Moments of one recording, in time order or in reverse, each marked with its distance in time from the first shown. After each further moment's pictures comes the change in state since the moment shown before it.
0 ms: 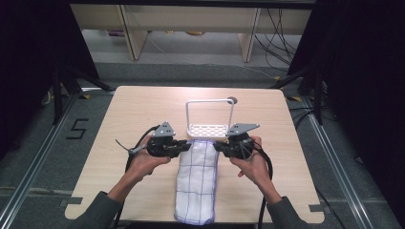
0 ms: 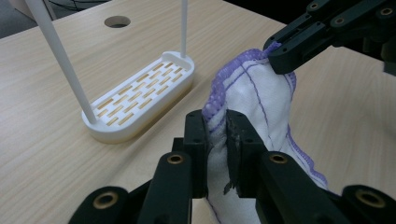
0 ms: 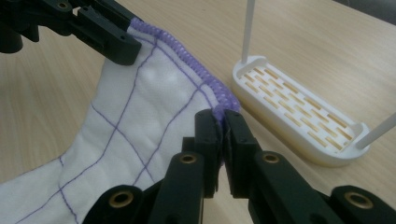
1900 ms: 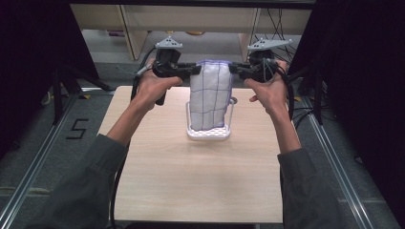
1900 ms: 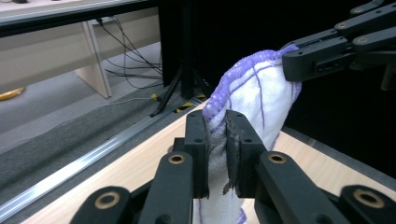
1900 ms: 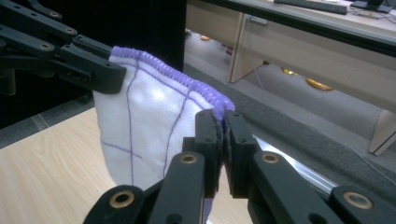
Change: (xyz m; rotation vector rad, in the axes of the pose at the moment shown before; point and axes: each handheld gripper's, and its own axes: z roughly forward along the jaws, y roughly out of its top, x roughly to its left) left arm 0.045 0.204 -0.024 -0.171 0.138 0.000; right arm -0.070 0.169 -0.090 -0.255 -0.205 -0.002
